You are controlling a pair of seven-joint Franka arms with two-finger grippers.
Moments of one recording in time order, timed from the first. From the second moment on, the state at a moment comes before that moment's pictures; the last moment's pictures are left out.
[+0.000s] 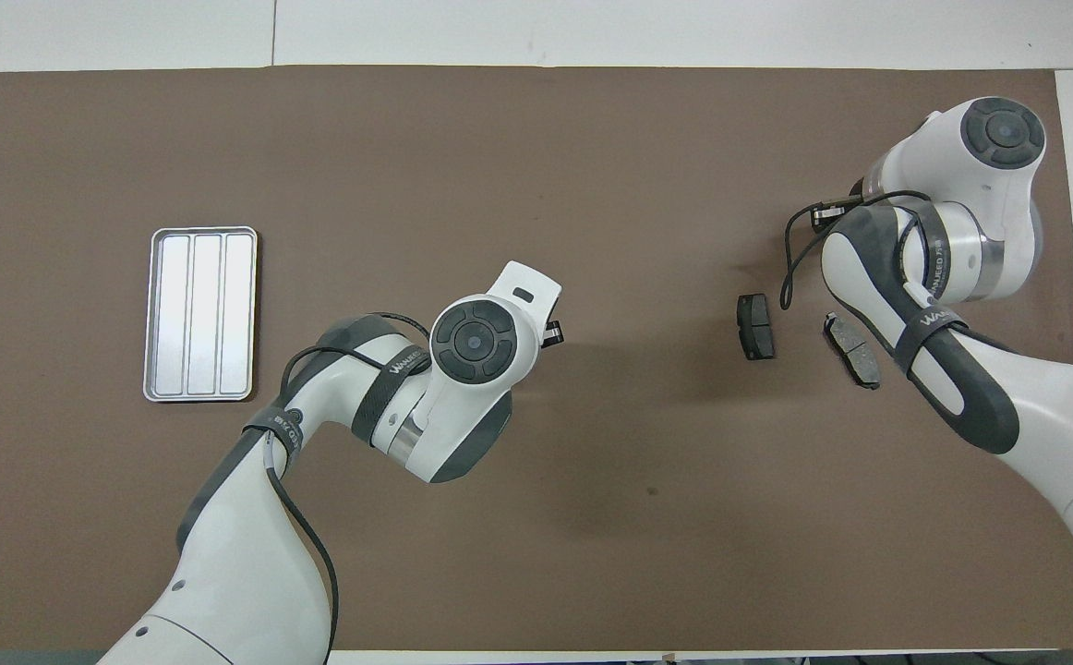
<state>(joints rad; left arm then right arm) -0.68 0.40 -0.02 -1.91 0.01 2.44 -0.90 -0.06 0.56 0.05 -1.65 -0.12 2.27 0.01</state>
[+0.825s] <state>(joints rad) -0.65 0.35 0.02 -1.89 0.05 2.43 -0.89 -0.06 0.55 0.06 -1.65 -0.12 2.25 0.01</state>
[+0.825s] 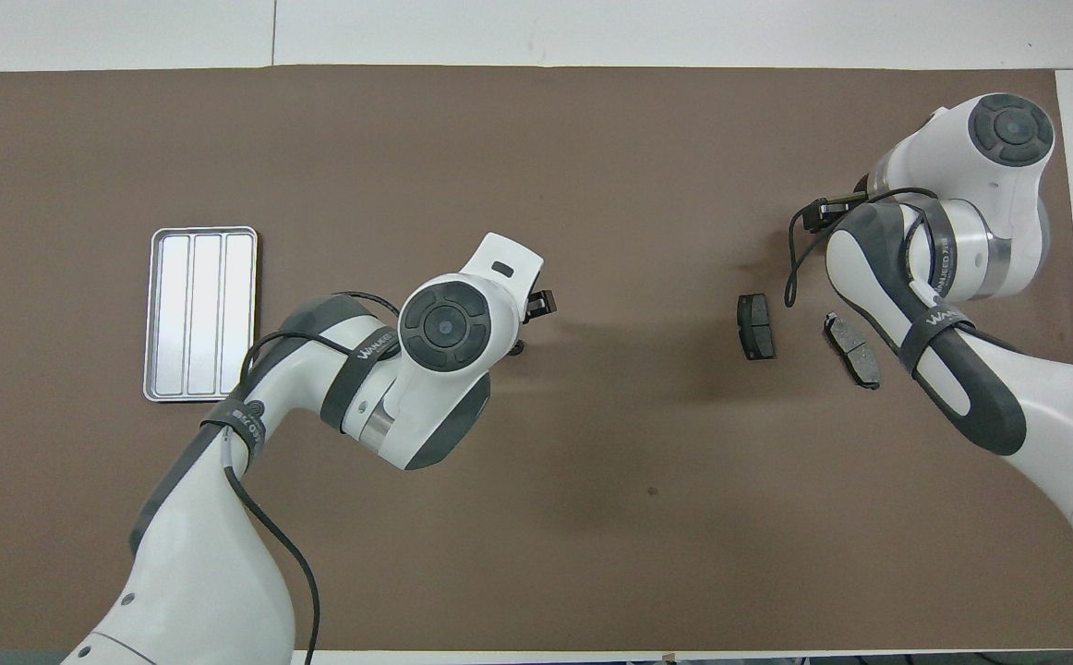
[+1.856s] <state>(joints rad) -0.10 0.10 0.03 -1.85 0.05 2.06 -0.10 0.49 0.34 0.08 -1.61 -0.06 1.95 1.07</state>
